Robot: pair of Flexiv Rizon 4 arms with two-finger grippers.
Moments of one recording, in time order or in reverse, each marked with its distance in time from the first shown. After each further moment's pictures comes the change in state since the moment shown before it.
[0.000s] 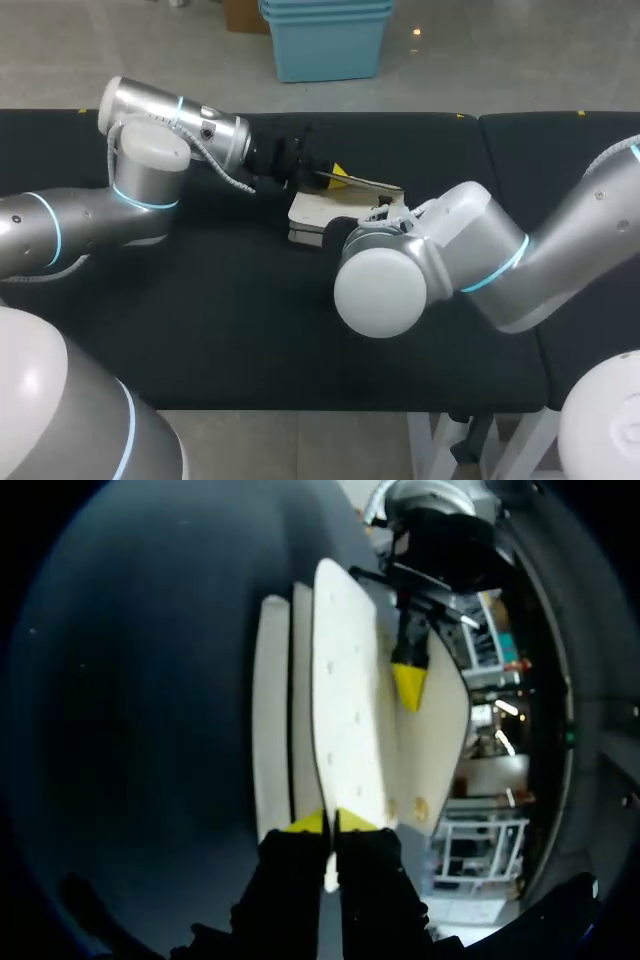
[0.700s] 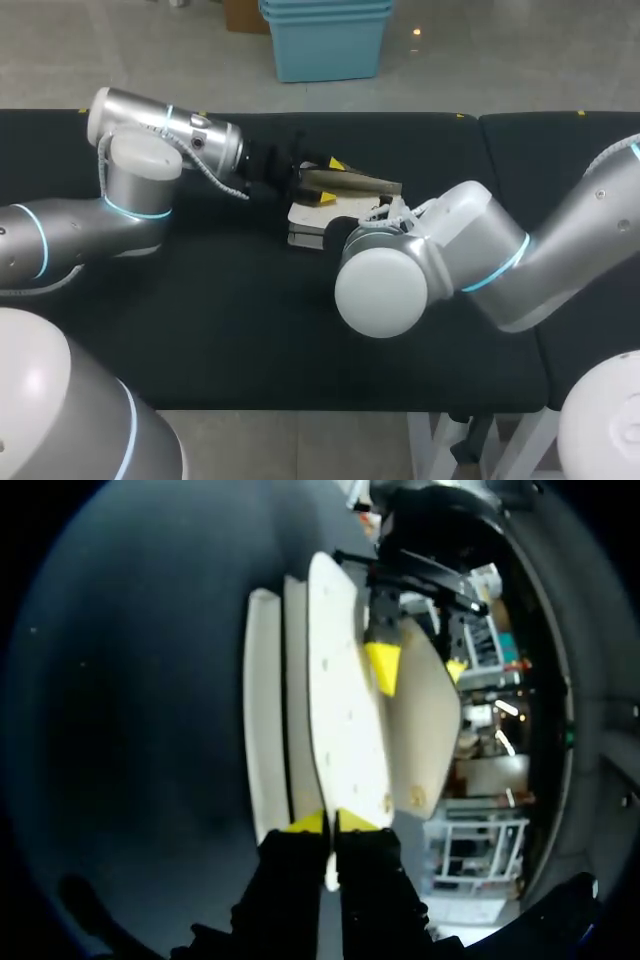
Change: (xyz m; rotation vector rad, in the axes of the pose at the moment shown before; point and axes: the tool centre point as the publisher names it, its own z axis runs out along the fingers) left arm 0.005 -0.014 -0.011 0.000 -0.030 0.023; right arm -0.001 -0.001 0.000 0.000 0.000 -0.001
